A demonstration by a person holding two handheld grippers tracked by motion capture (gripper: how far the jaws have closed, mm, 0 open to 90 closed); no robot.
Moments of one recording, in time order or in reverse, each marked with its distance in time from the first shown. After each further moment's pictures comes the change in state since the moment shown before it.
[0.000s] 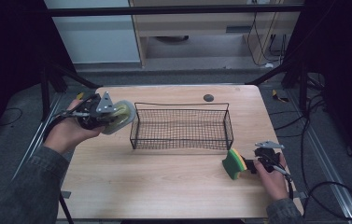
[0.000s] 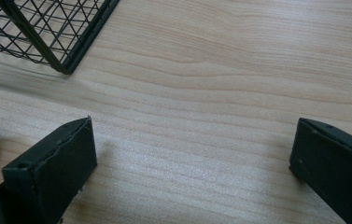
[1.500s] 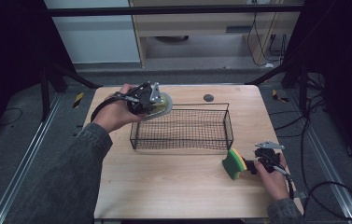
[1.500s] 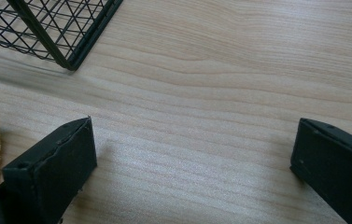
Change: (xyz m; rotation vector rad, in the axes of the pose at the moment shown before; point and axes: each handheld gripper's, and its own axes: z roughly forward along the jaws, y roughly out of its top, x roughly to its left) left arm -0.010 0.105 0.065 0.004 -0.037 0.212; right arm 0.000 -0.001 -0.001 0.004 0.011 -0.013
